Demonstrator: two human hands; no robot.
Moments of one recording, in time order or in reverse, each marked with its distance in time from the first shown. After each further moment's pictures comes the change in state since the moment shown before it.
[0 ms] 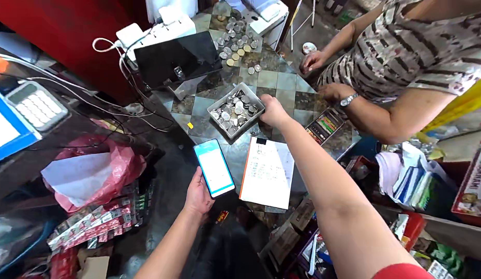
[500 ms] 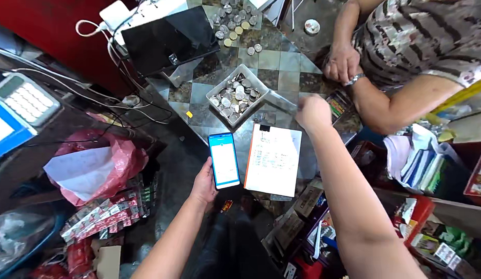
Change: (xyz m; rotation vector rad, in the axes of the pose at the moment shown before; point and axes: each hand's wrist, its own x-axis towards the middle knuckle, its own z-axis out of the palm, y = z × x) left_hand 0.008 -0.004 -0.011 0.225 -0.012 -0.093; right_hand -0.095 0.003 -0.033 -0.230 0.072 0.501
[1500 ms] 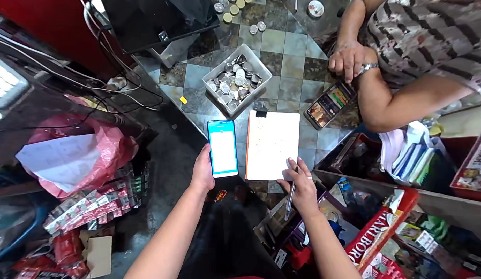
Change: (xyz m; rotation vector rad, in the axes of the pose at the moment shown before) left_hand 0.014 -0.006 0.012 0.185 0.188 0.106; right_hand -0.191 0.079 0.147 0.330 0.426 -0.509
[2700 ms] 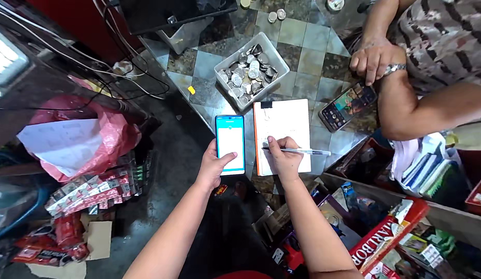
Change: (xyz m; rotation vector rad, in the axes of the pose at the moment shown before) left_hand 0.000 -0.008 -0.004 0.081 -0.085 0.109; right_hand 0.106 -0.054 0.060 0.662 0.217 0.343
